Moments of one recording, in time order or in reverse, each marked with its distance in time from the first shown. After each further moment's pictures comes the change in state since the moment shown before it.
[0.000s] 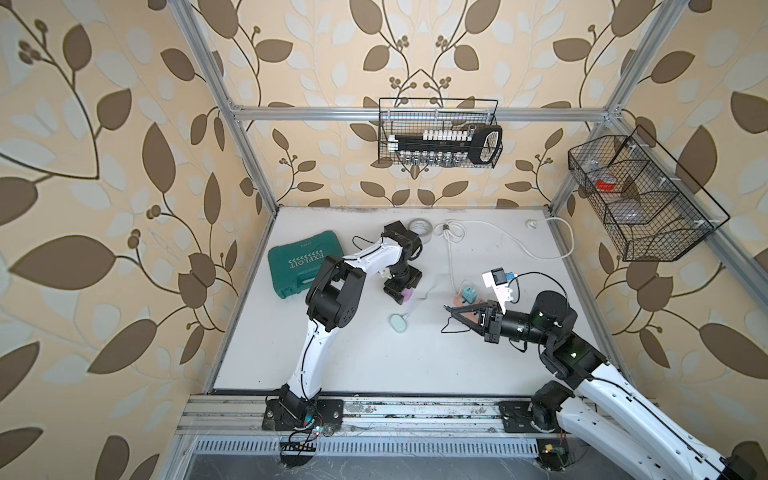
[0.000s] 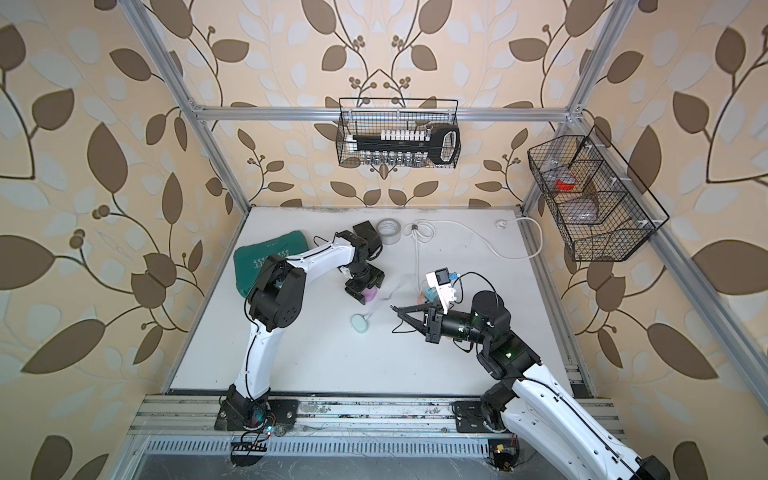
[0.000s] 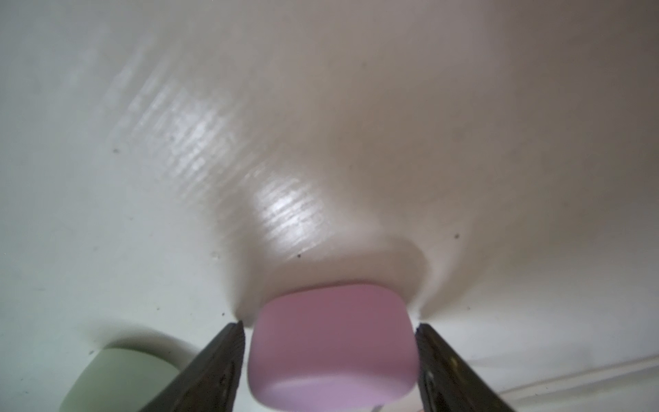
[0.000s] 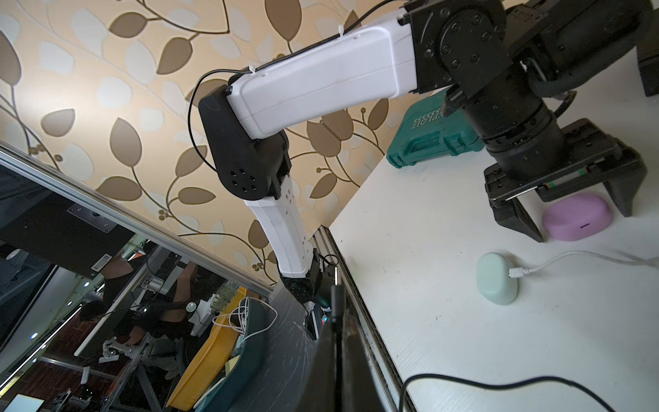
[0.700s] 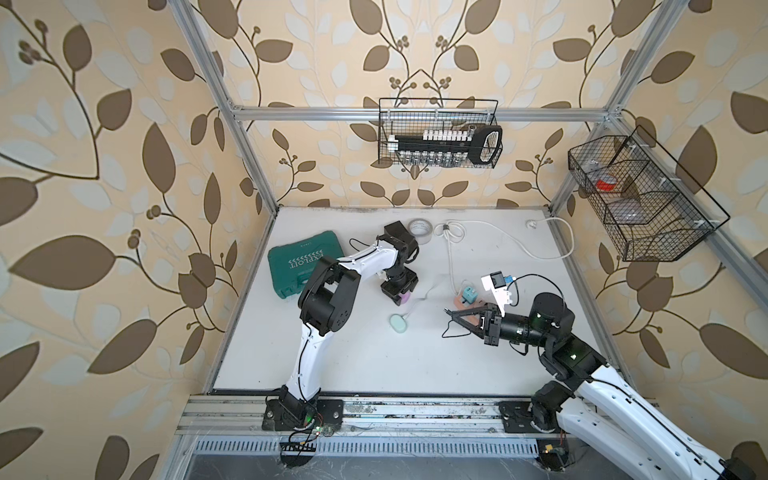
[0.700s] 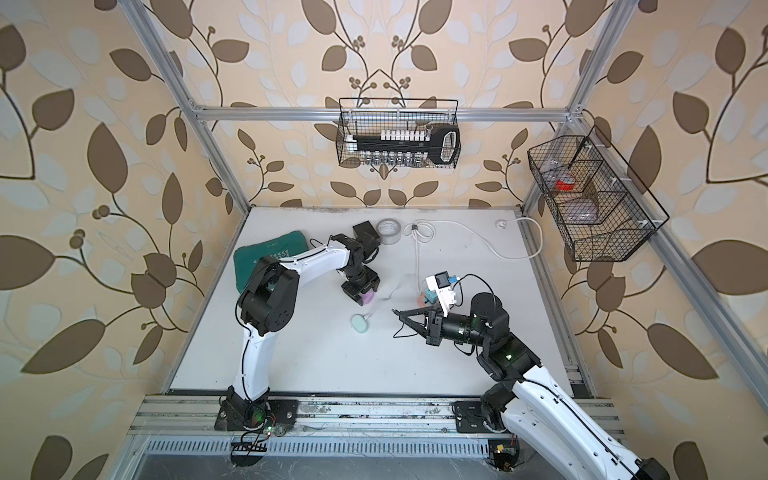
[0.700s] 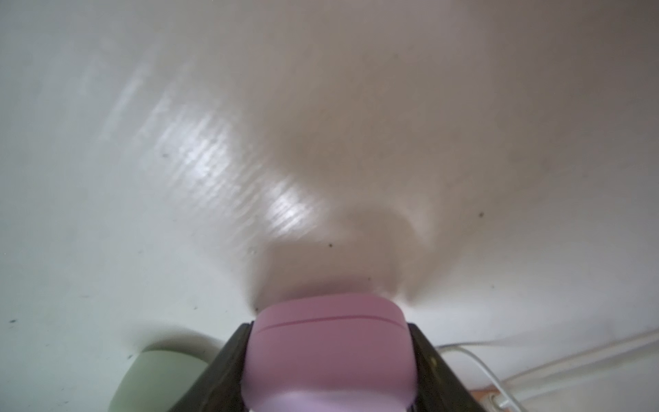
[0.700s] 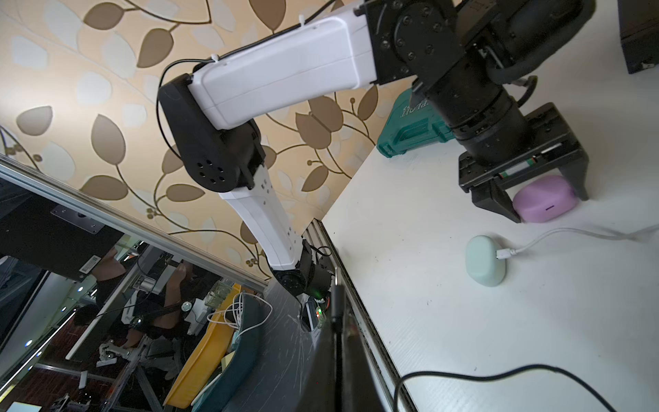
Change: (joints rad) left arm 0.010 -0.132 -0.147 0.058 -0.004 0.095; right arm -0.003 -0.005 -0.021 -0.064 0.013 -0.024
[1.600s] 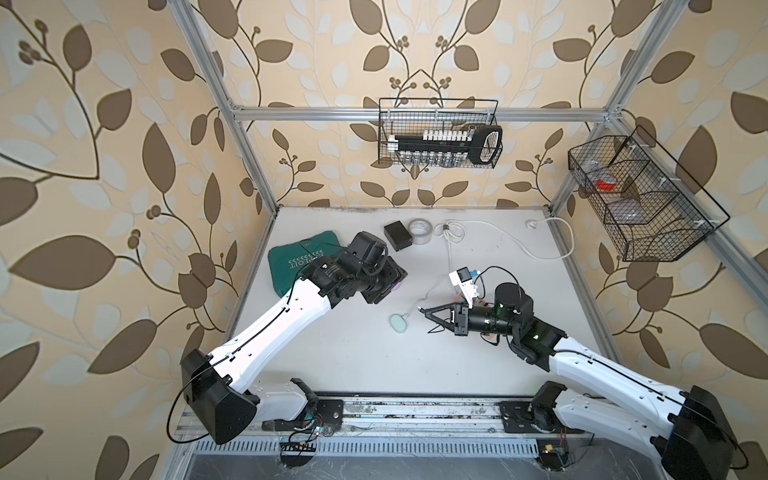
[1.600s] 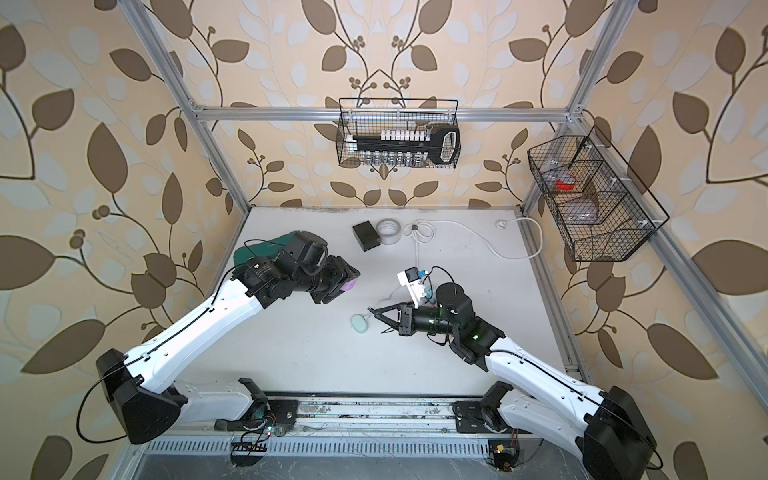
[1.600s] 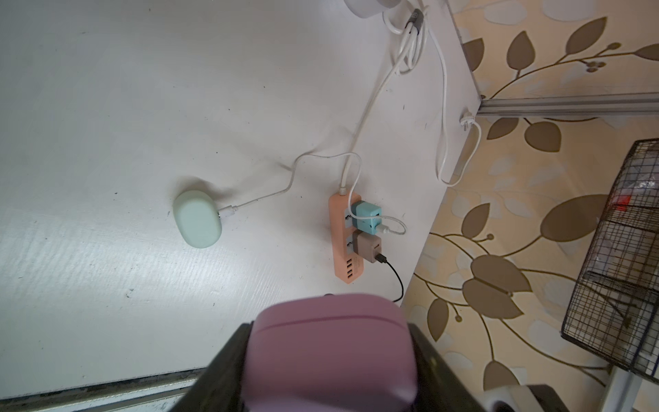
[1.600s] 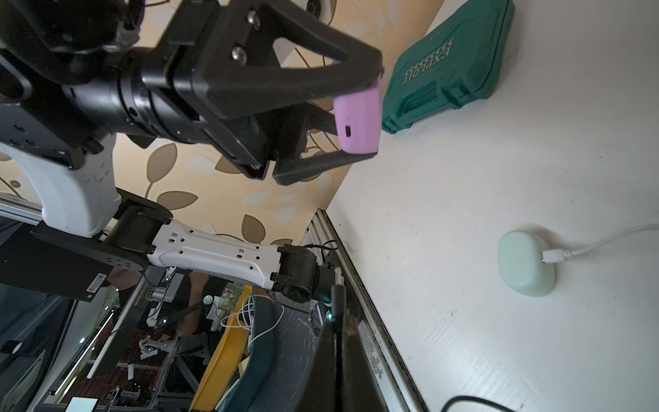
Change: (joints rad) left arm -0.114 -0.843 -0.365 0.177 -0.077 0.103; right arm 0.172 0.356 0.066 0.275 0.117 0.129
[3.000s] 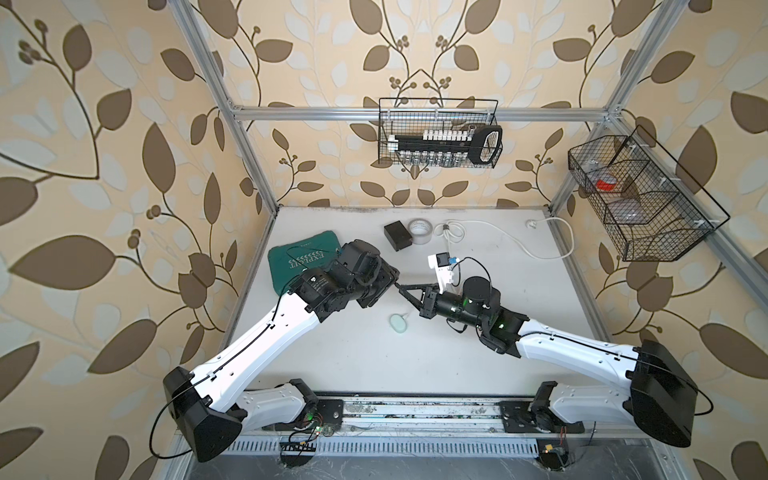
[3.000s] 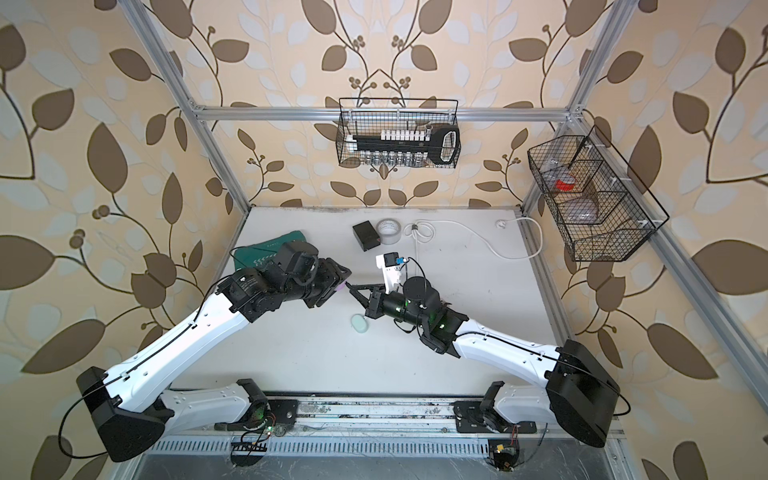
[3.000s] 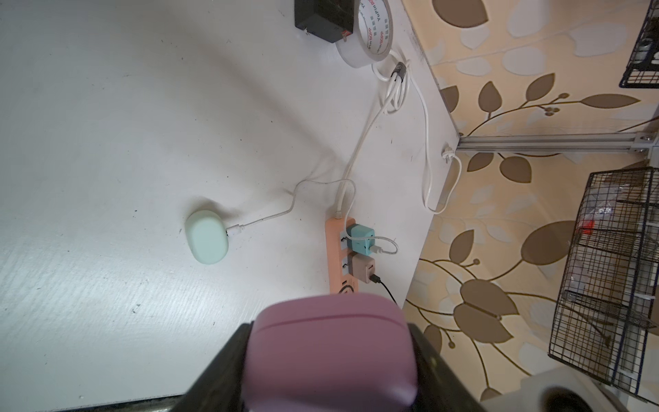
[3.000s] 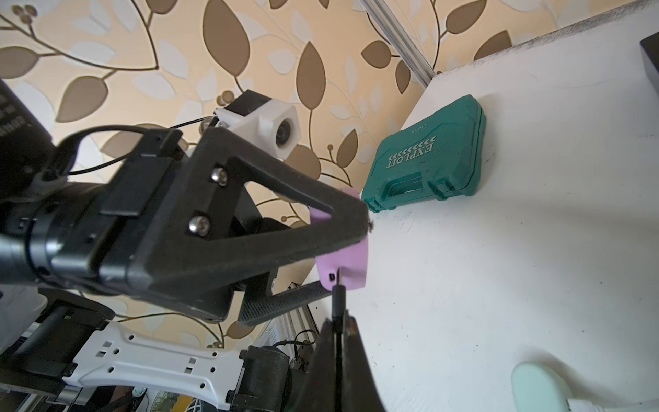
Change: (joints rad) left arm -0.020 -0.089 -0.053 0.010 -0.129 -0.050; right arm 0.170 0.259 0.151 0.206 0.372 -0.026
